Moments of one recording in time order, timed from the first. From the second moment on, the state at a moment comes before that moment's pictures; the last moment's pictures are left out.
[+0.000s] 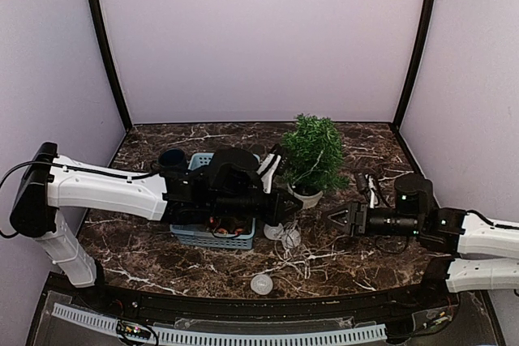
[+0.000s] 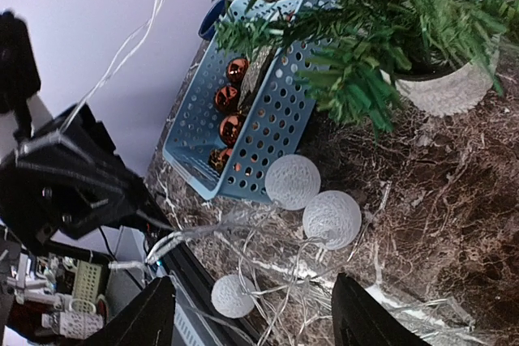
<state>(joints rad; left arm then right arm) -1.19 1.65 1.14 0.08 0.02 -0.55 0.85 0.78 0.37 0.01 -0.26 0.84</state>
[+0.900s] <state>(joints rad) -1.14 1.65 1.16 -0.03 0.17 -0.72 1.05 1.19 0.35 0.35 -0.09 0.65</state>
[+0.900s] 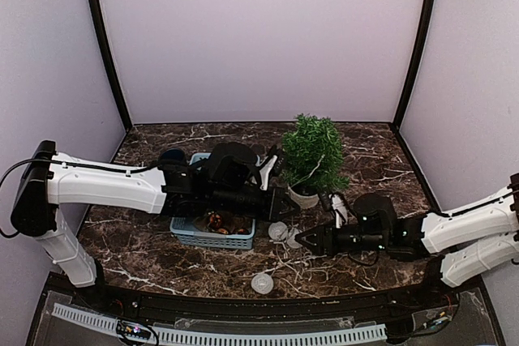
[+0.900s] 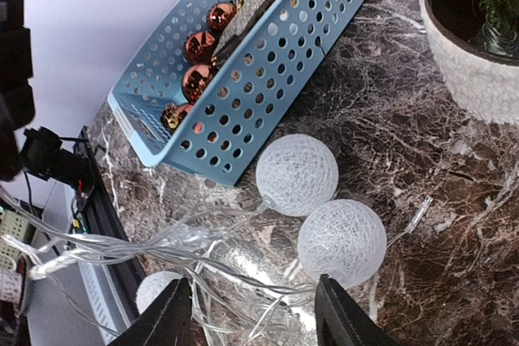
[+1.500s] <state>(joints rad) -1.09 1.57 1.12 -0.05 0.14 -0.72 1.05 1.04 0.39 0.25 0.04 0.67</state>
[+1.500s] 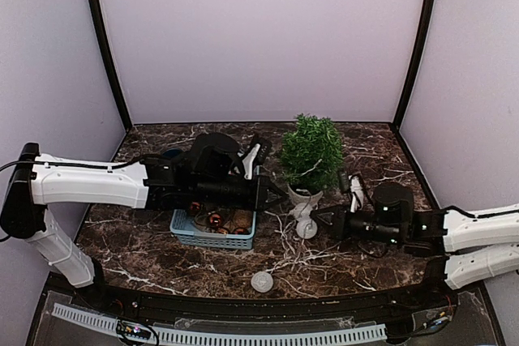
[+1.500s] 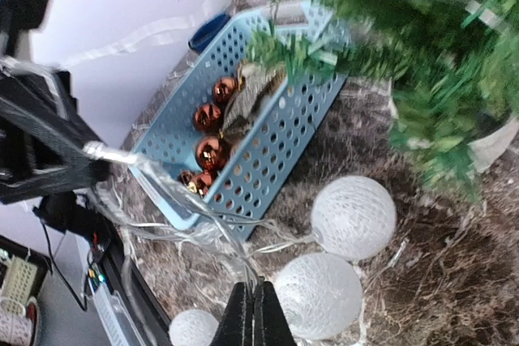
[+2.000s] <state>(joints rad) -1.04 1.50 1.09 -0.11 0.09 -0.71 1.04 0.58 0.55 -0.57 0.50 0.91</state>
